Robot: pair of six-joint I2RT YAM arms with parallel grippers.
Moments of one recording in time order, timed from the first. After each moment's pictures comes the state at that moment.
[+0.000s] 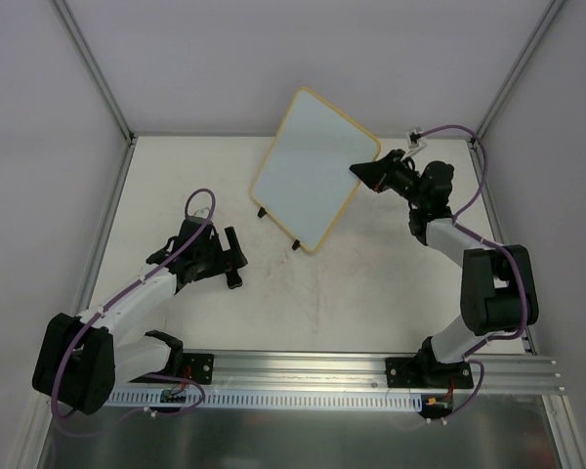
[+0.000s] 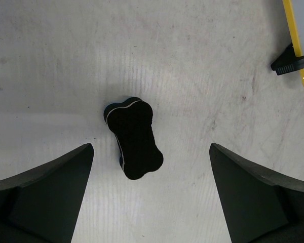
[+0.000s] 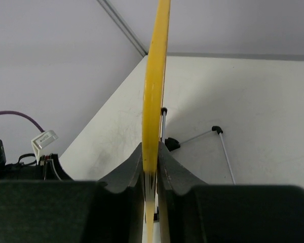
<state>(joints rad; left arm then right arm) -0.36 1.12 0.57 -0.32 0.02 -0.62 0.15 1.59 0.88 0.80 -0.69 0.65</state>
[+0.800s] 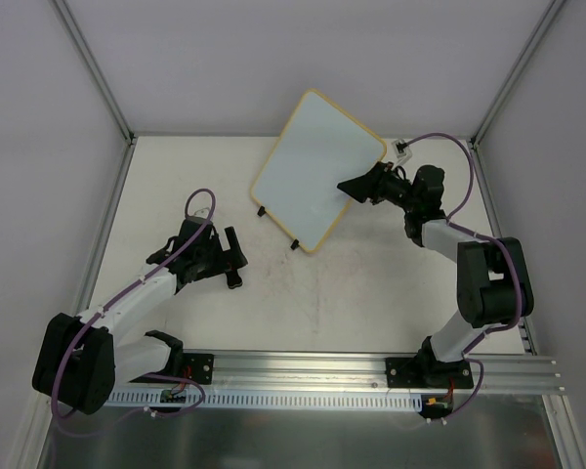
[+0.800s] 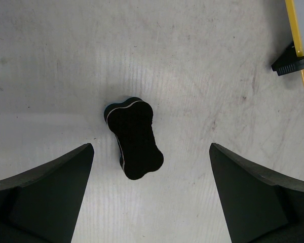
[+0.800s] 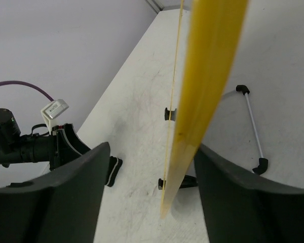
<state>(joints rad) -0.36 1.12 0.57 -0.32 0.02 -0.62 0.16 1.65 0.86 0.73 -0.82 0.69</state>
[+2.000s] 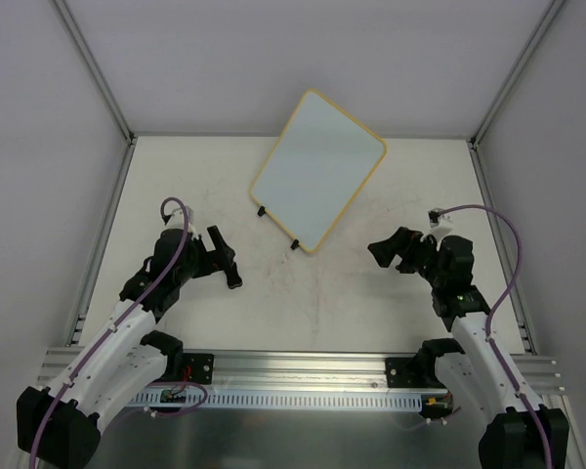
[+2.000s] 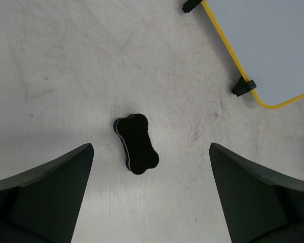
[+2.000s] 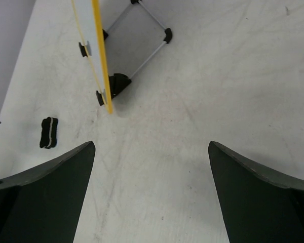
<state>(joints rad) -0.36 0.75 0.52 -0.37 -0.08 -0.56 0.12 0.74 0.38 0.00 -0.40 0.47</state>
